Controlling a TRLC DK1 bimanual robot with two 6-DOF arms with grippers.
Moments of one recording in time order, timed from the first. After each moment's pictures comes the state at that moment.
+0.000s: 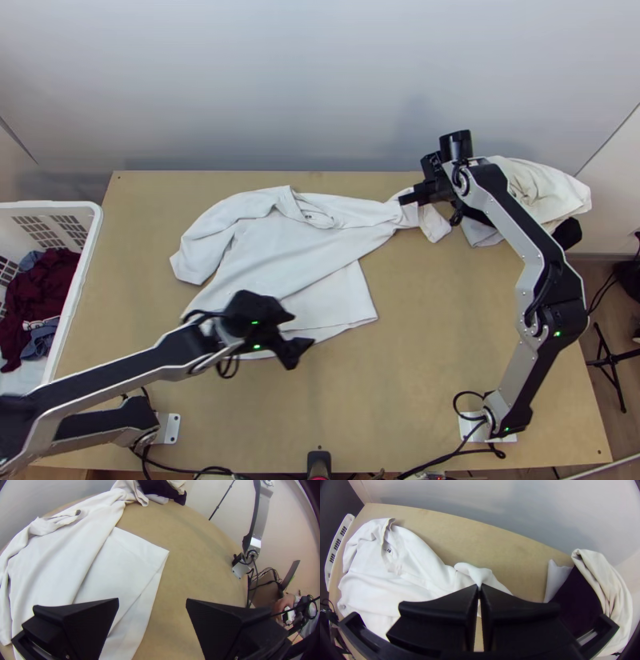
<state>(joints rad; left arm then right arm) -0.91 1.28 0.73 -0.10 0.17 -0.21 0.21 1.97 1.74 -0.69 -0.07 -0.12</state>
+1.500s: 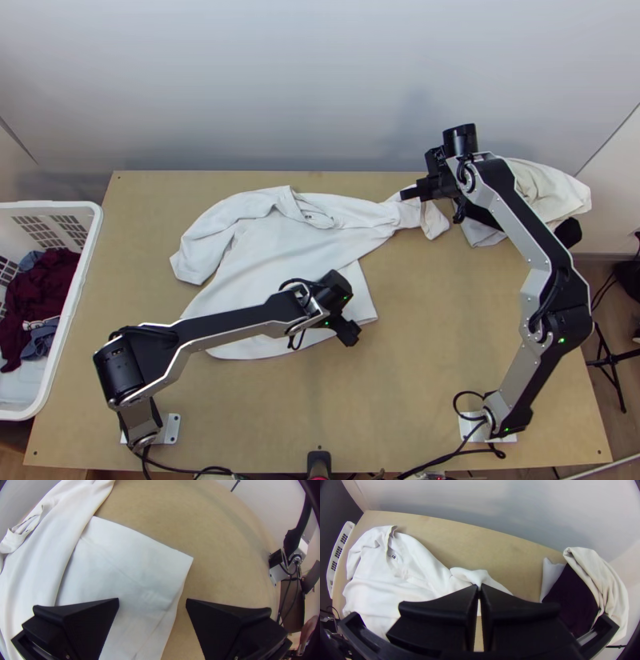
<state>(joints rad) -0.99 1.89 1.26 -0.28 0.04 -0.19 0.21 1.93 1.77 -0.75 -0.05 -0.07</state>
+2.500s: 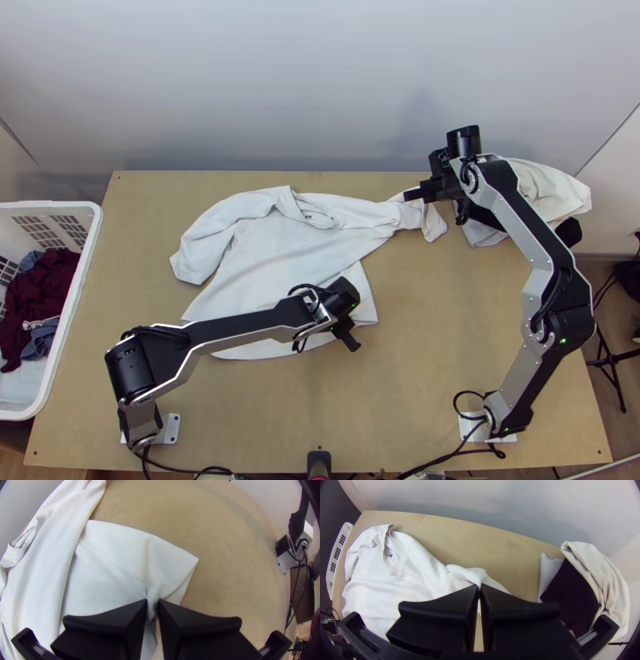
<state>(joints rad) -1.03 1.93 1.29 -0.28 -0.04 -0.12 0.20 1.92 1.75 -0.75 -0.05 -0.07</state>
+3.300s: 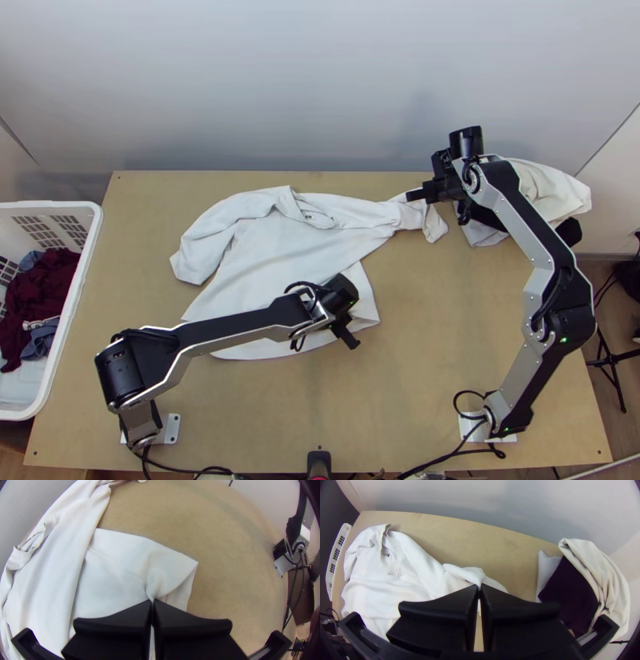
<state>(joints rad) -1.02 1.89 1.29 -0.30 -0.05 -0.11 0.18 1.93 1.75 -0.75 -0.05 -0.07</state>
